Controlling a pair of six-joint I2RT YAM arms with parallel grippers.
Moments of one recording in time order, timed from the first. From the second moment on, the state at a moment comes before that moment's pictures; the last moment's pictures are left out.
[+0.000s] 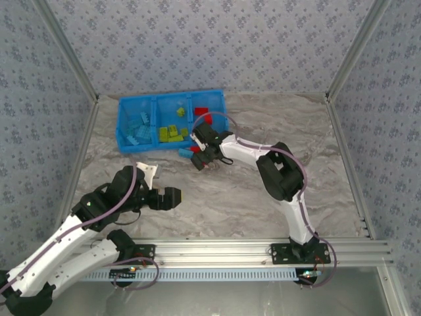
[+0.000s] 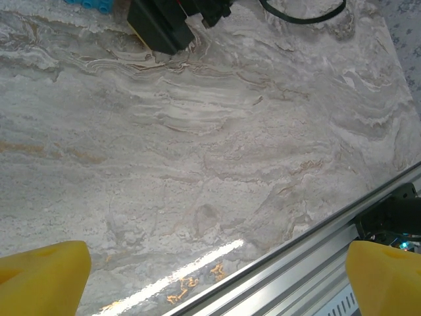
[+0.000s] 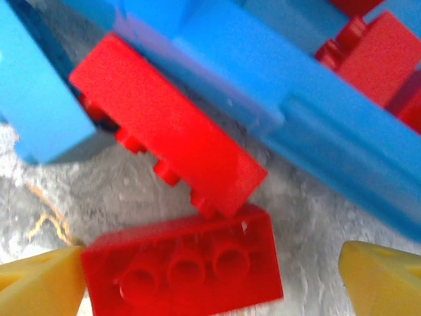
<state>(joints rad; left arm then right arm) -0.76 0.66 0.78 -0.87 0.12 -0.62 0.73 2.16 1.62 -0.56 0.12 -0.02</state>
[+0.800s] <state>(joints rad) -0.77 0.72 0.78 -0.82 0.15 -0.64 0.78 1.72 1.36 -0.54 0.15 0.06</state>
